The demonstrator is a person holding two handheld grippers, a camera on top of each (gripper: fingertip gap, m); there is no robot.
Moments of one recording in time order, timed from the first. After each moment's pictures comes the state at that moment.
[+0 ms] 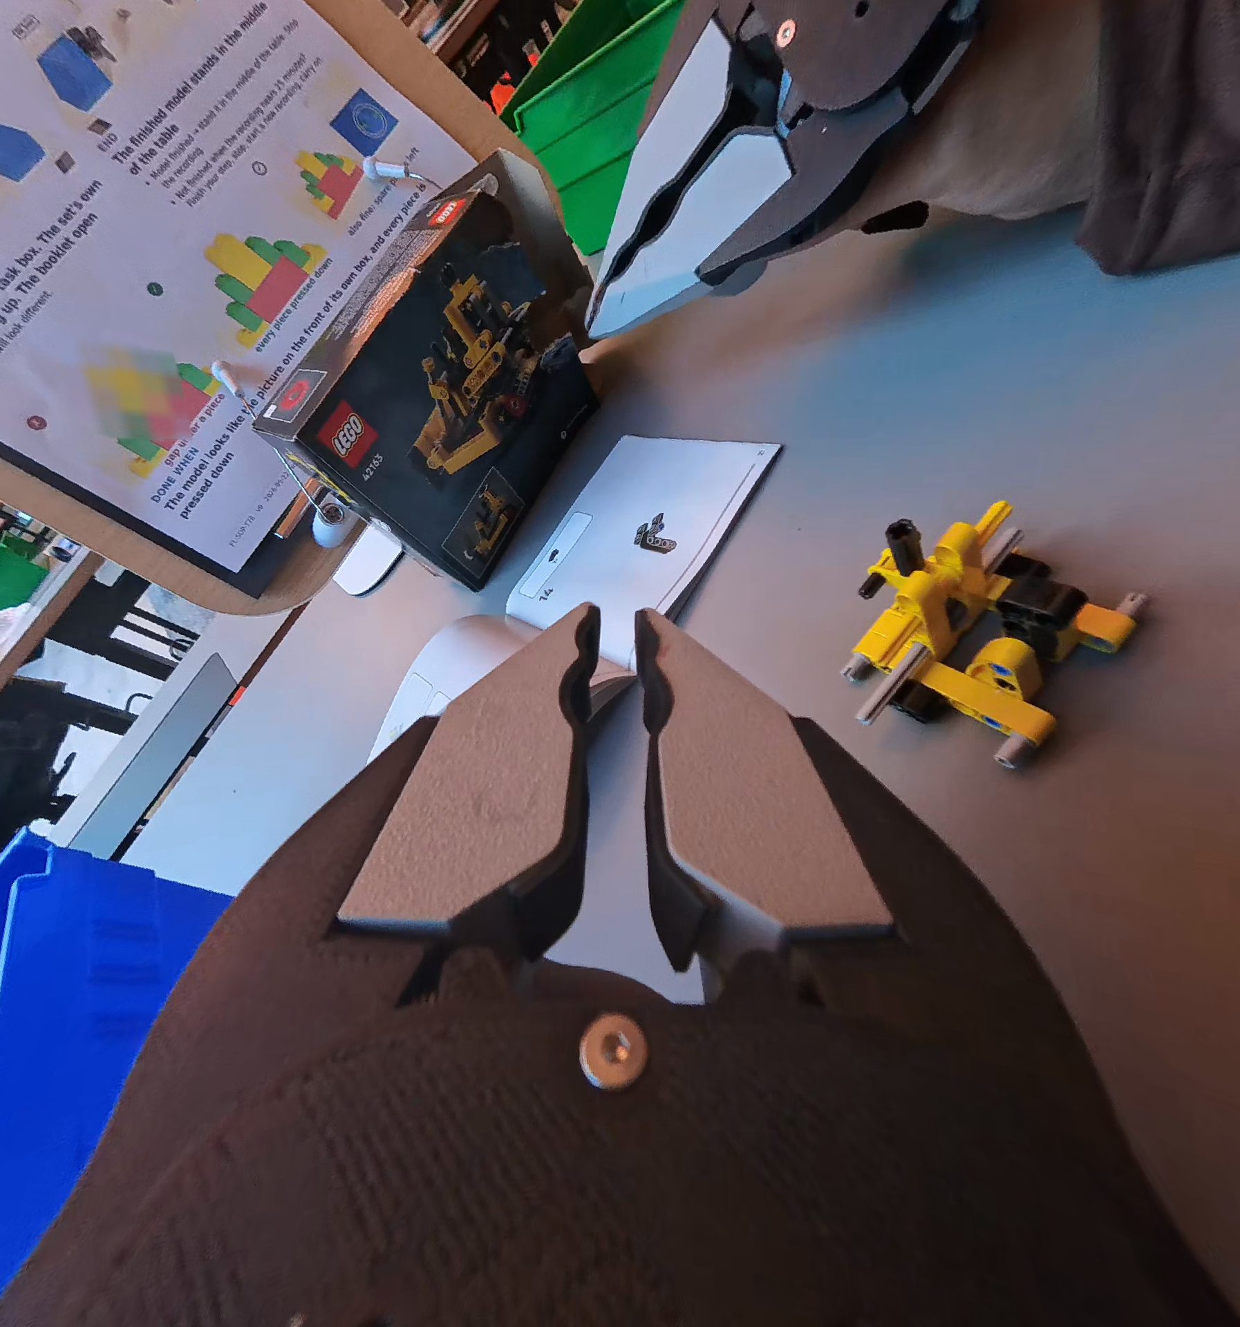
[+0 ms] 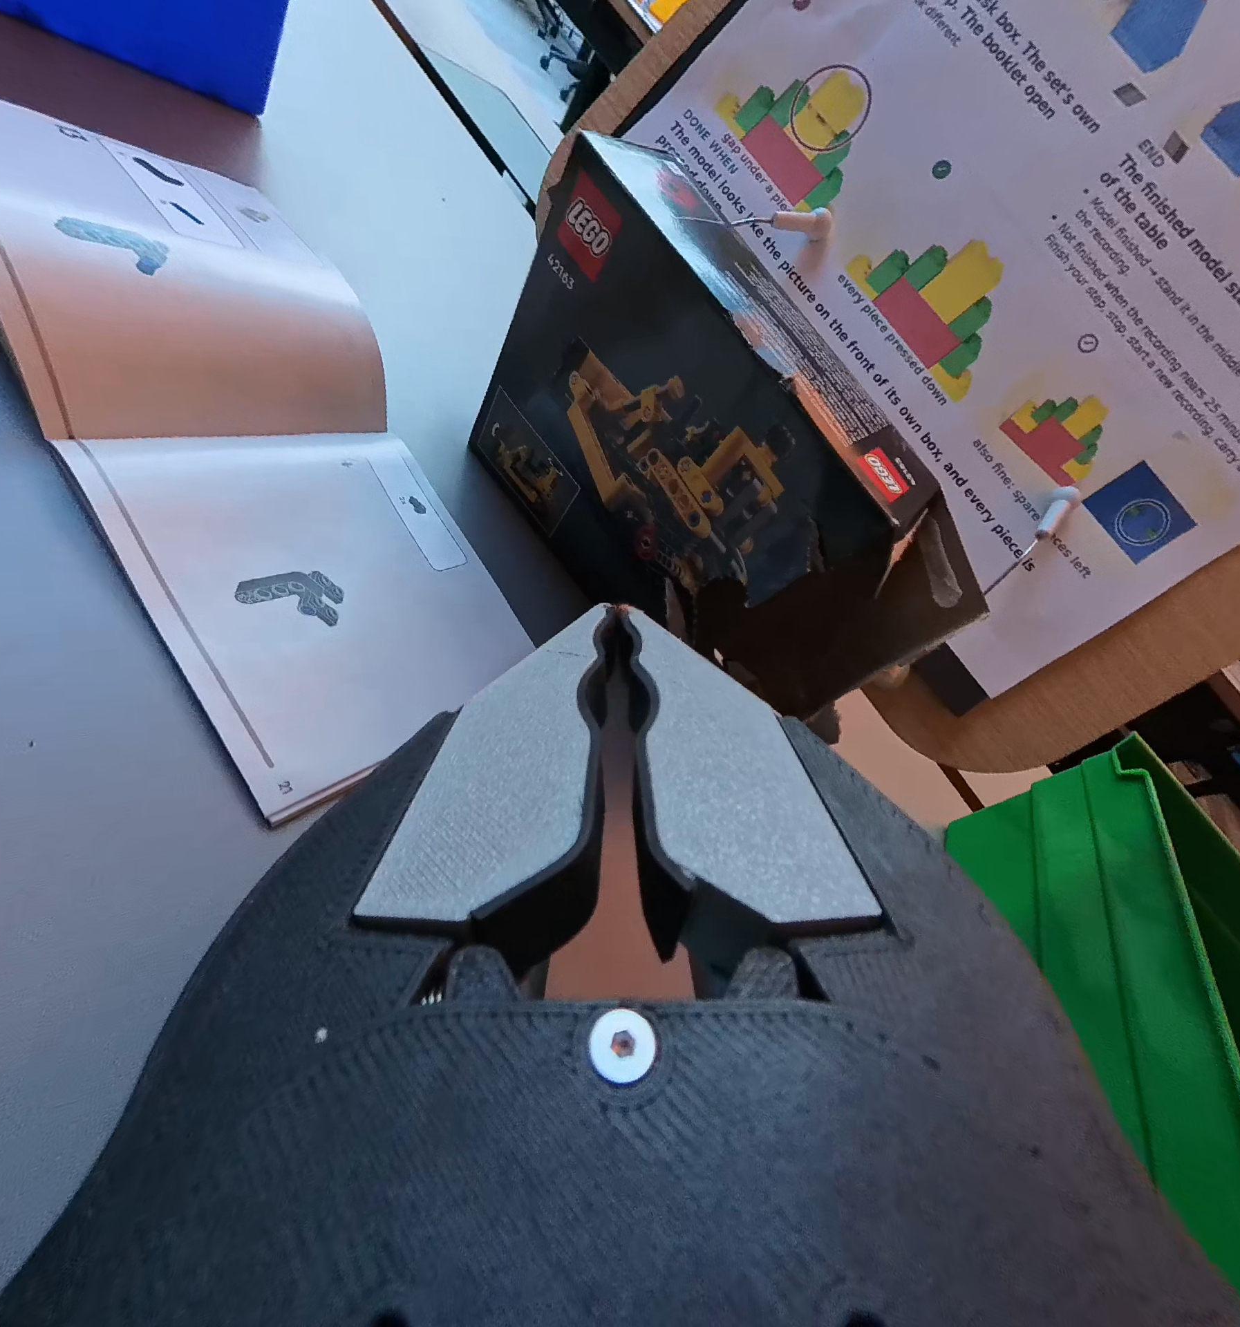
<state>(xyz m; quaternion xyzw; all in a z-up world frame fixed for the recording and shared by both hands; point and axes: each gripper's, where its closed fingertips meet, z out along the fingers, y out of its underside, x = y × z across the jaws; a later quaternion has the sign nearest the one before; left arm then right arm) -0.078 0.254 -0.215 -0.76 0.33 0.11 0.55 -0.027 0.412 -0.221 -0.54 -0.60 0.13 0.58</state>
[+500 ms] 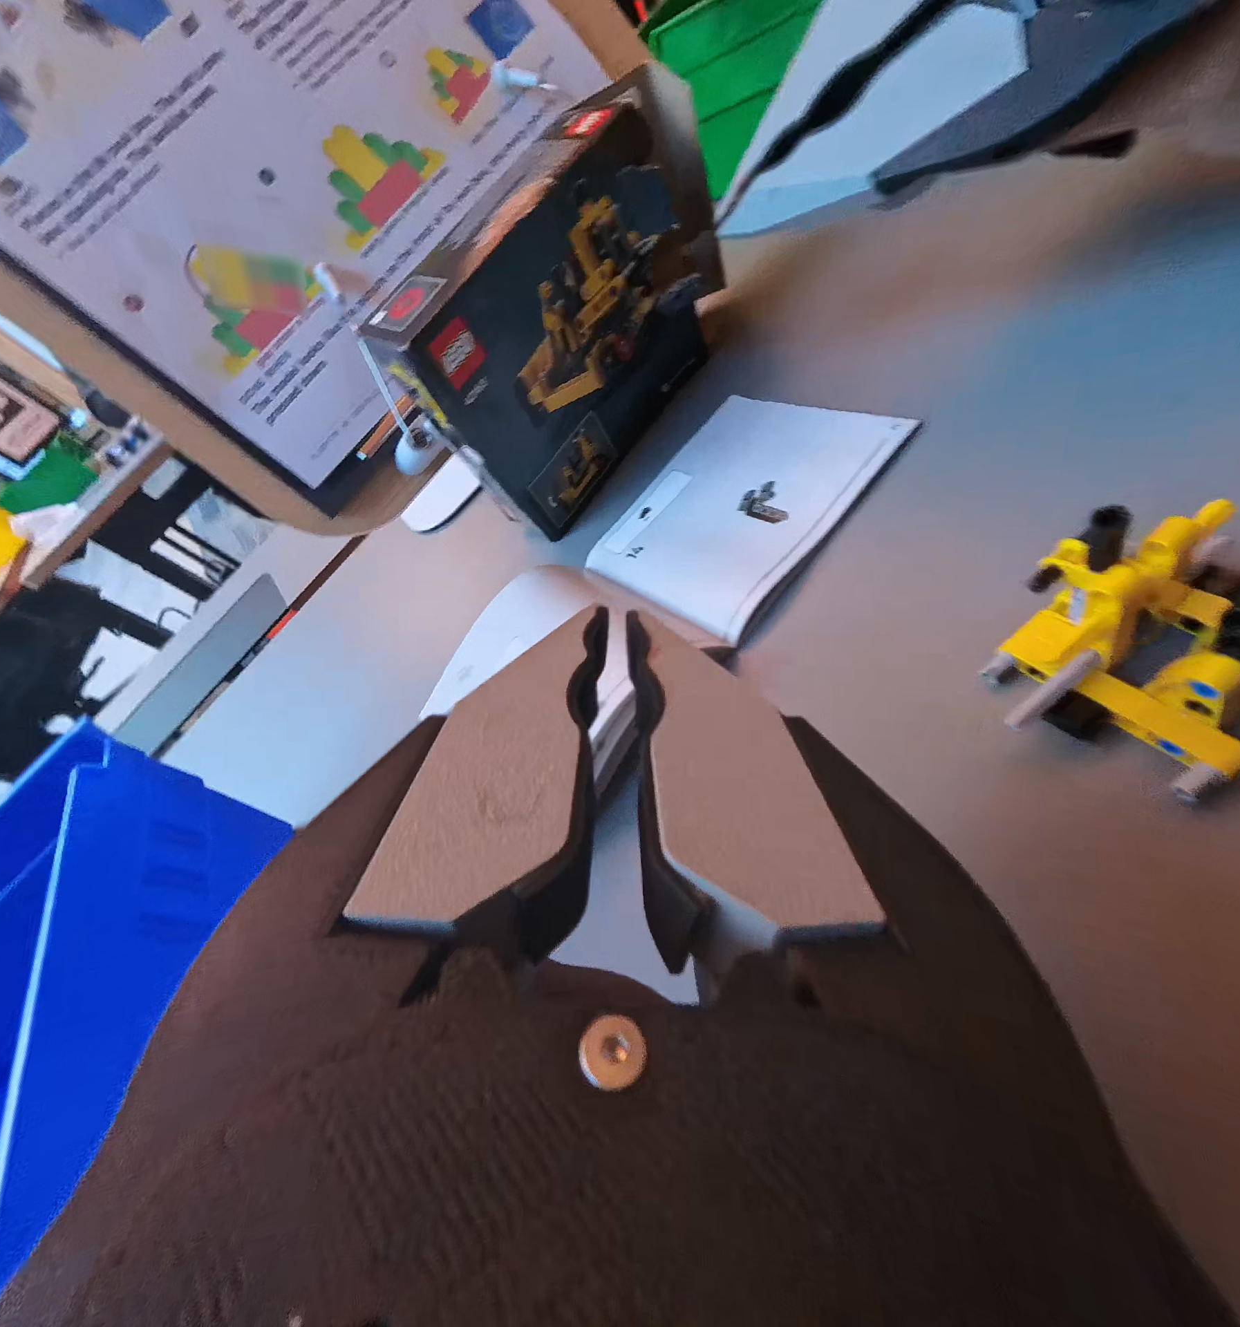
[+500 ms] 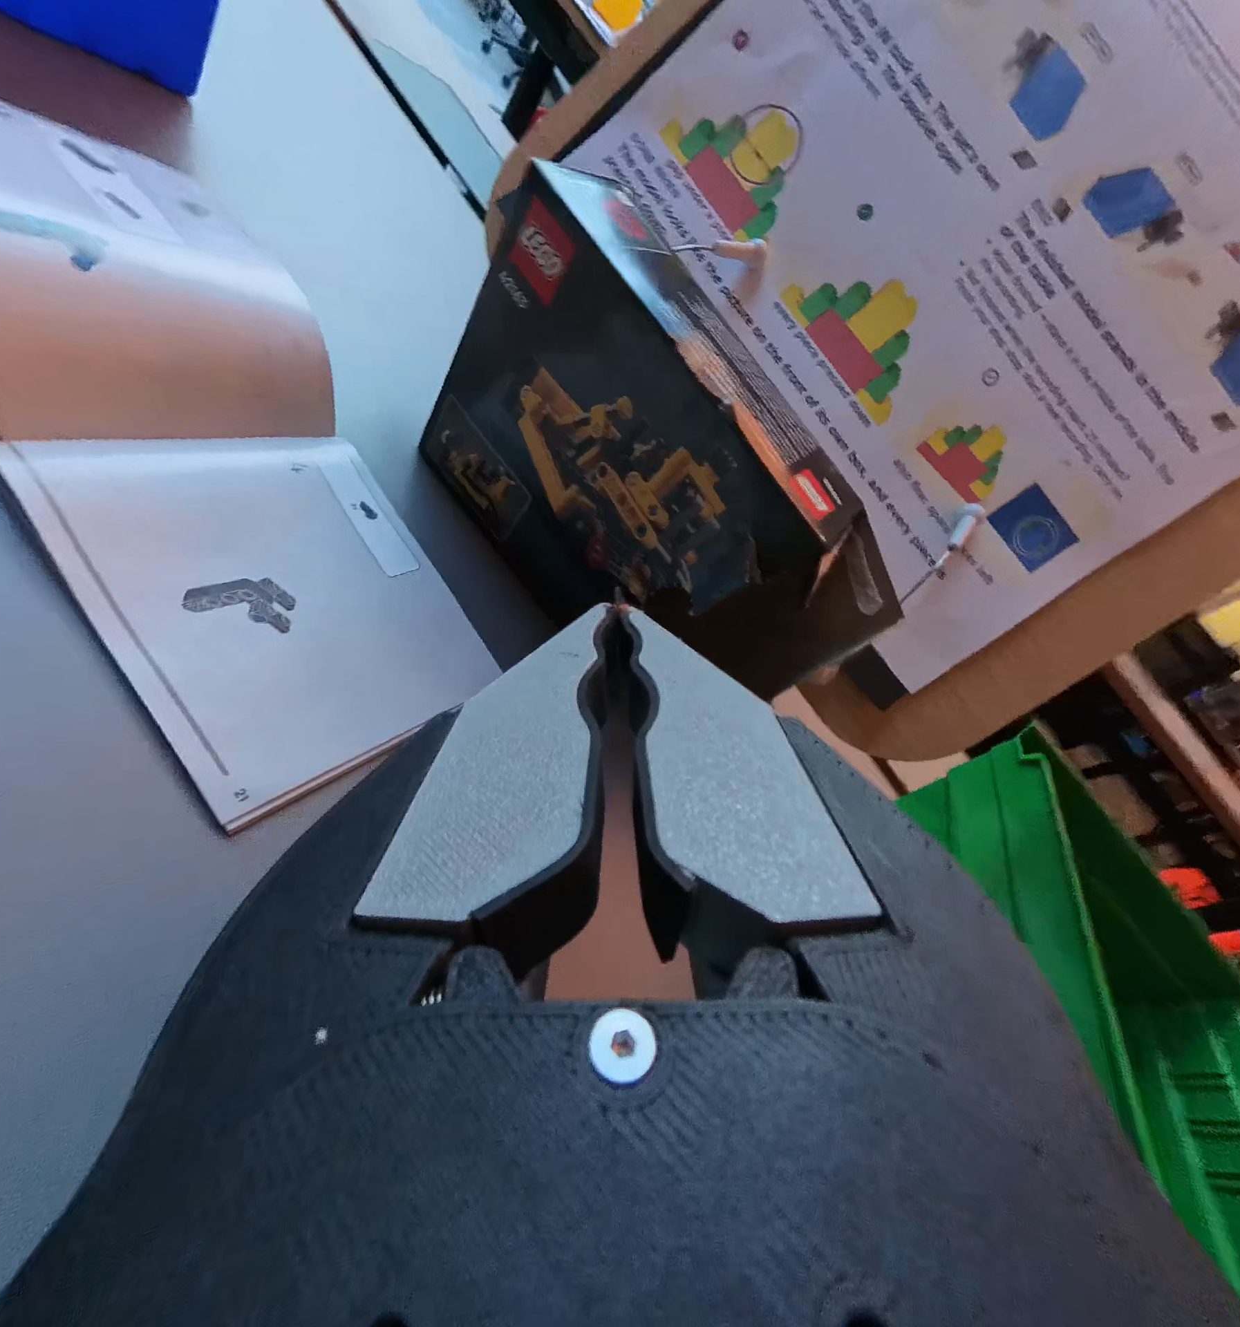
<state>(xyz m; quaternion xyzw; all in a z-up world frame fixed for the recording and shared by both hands) -0.117 0.267 -0.212 -0.78 0.26 0.12 0.56 -0.022 0.416 -0.207 -0.53 -0.59 0.09 0.60</state>
